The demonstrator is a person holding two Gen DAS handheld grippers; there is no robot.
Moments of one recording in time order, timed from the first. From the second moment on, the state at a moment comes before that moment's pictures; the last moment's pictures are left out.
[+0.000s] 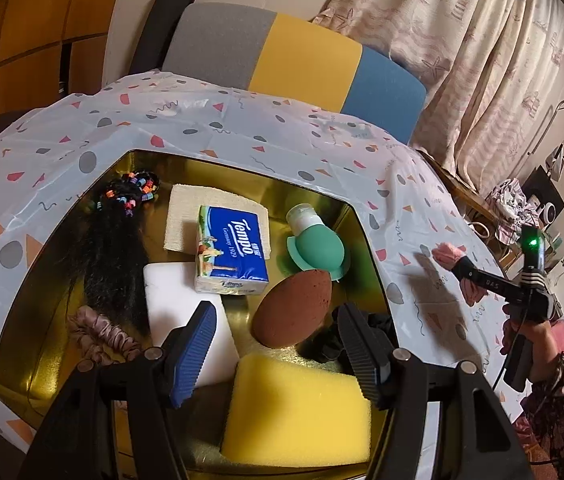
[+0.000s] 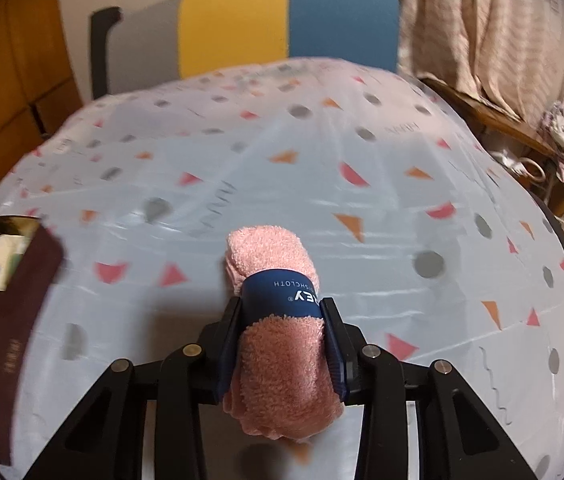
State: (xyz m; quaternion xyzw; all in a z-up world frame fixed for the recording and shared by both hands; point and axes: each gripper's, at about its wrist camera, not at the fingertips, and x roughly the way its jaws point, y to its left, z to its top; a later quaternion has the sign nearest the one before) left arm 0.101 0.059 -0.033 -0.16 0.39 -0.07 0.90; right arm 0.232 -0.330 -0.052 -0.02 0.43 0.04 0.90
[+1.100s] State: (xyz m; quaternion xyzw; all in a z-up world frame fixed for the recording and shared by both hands) left arm 0.085 0.080 -0.034 -0.16 0.40 -0.05 0.90; right arm 0.222 -0.049 -0.032 -0.03 0.43 0.26 0.86
